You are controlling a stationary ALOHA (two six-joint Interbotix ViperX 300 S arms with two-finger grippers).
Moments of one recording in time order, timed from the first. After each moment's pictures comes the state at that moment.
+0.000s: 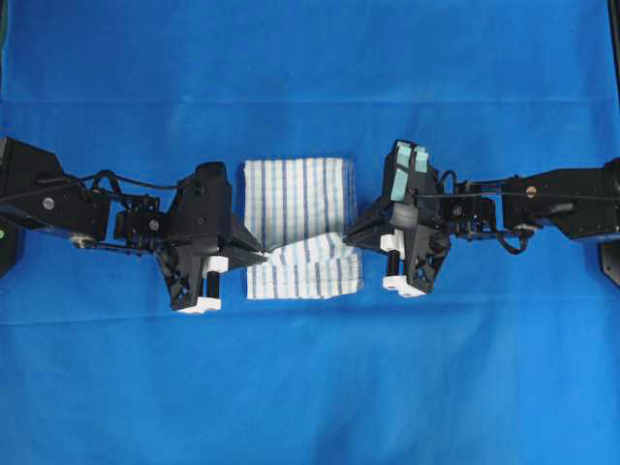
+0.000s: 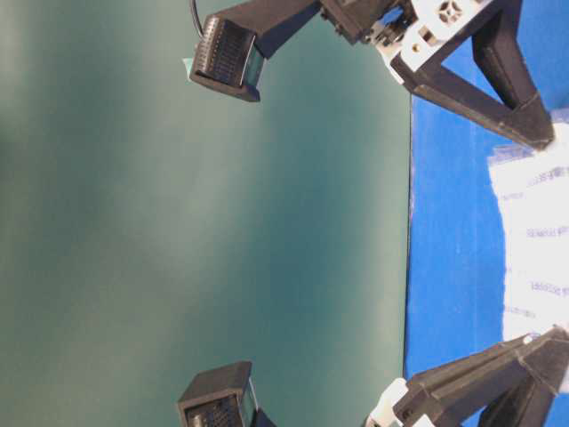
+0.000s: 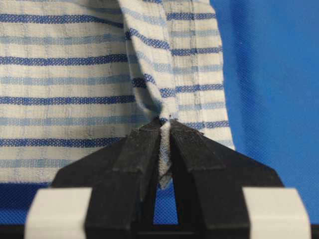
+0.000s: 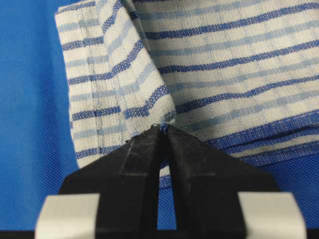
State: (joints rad) left arm -0.08 0.03 0.86 -0.03 -0.19 -0.10; right arm 0.00 0.05 0.83 0.05 -0.18 0.18
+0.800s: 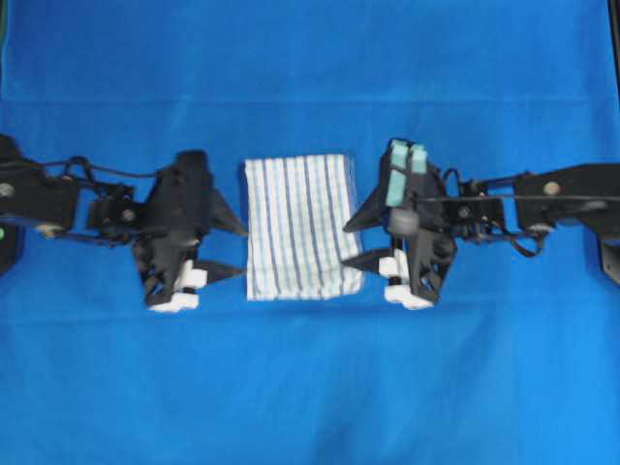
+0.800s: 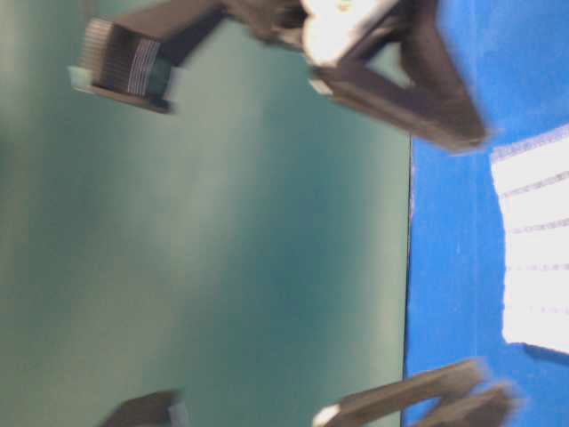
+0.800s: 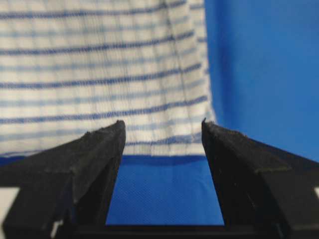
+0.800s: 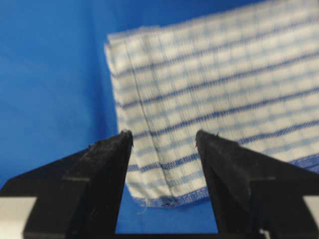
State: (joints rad) left arm -0.08 -0.20 0.87 -0.03 0.04 -0.08; right arm 0.06 -0.13 0.74 0.05 0.04 0.17
